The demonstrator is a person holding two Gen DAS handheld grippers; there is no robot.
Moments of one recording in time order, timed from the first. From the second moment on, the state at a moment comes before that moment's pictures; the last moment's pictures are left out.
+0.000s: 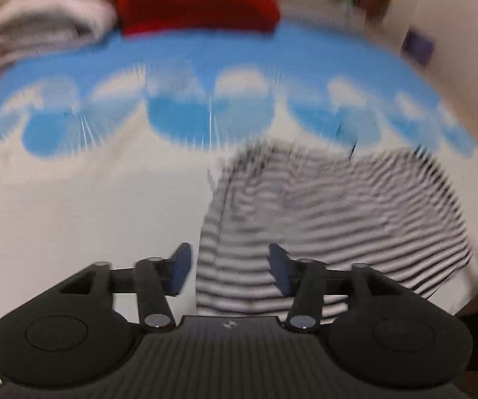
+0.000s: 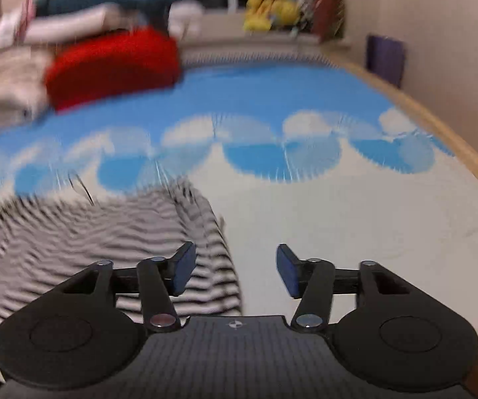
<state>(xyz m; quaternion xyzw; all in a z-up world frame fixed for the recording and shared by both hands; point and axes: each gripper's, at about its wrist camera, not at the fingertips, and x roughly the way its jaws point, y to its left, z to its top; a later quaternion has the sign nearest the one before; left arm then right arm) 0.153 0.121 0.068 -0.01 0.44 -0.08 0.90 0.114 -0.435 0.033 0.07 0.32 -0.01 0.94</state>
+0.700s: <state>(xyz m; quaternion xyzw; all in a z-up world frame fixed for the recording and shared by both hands) 0.117 0.143 0.065 -0.02 0.37 0.01 0.93 0.106 -0.291 0.004 -0.01 0.36 0.04 0.93</state>
